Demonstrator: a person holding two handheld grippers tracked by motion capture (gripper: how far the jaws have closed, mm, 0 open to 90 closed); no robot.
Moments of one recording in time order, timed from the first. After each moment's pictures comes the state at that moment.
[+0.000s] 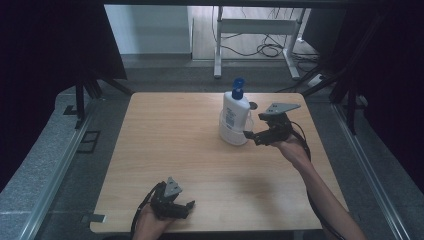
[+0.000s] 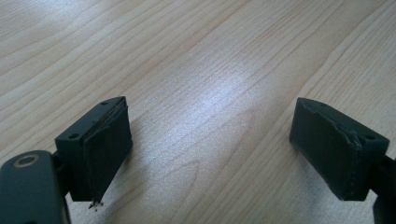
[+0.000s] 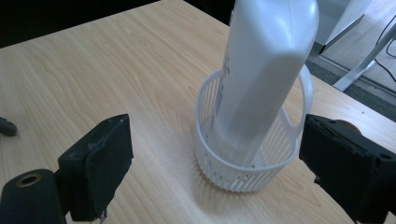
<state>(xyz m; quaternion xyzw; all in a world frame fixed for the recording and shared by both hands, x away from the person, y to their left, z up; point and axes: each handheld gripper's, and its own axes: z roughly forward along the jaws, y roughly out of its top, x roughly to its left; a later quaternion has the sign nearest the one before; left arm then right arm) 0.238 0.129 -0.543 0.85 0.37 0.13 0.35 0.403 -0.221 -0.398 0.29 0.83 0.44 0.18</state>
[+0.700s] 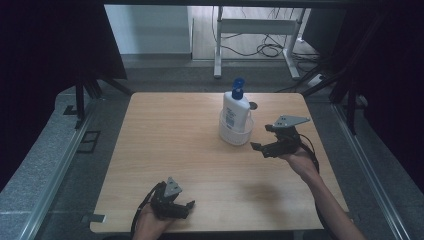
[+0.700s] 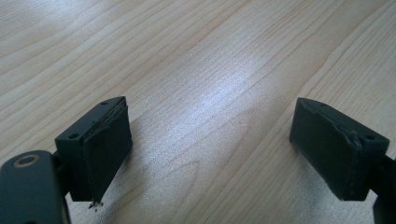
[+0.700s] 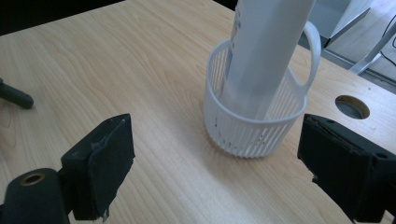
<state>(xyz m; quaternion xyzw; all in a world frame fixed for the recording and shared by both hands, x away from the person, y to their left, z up) 0.238 0.129 -0.543 0.85 0.37 0.13 0.35 0.375 -0.245 -0.416 0.29 0.83 0.44 0.17</state>
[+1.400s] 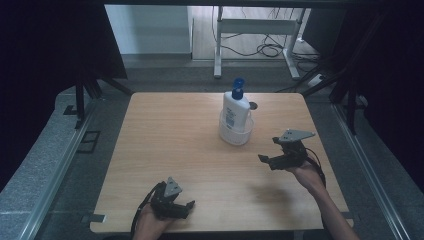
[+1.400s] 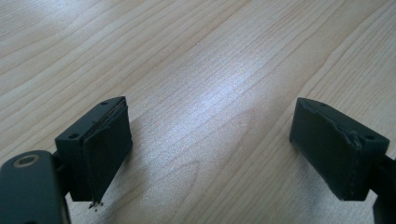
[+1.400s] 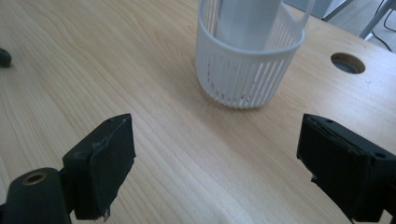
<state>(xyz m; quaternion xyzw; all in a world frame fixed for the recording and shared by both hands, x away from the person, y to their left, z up) 0.238 0.129 -0.543 0.85 0.37 0.13 0.35 0.356 -0.270 -0.452 0.30 0.84 0.41 0.18</state>
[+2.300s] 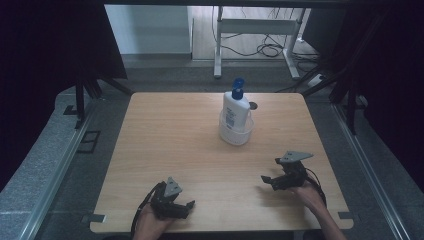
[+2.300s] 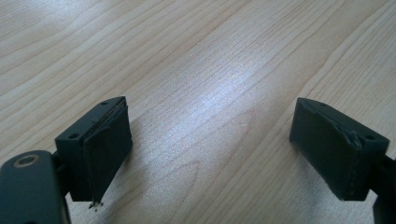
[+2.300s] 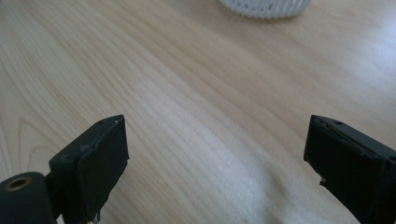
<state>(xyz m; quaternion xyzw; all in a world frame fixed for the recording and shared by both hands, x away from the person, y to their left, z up) 0.238 0.129 -0.543 0.85 0.37 0.13 0.35 0.330 -0.288 -0.520 0.33 0.85 0.39 0.13</state>
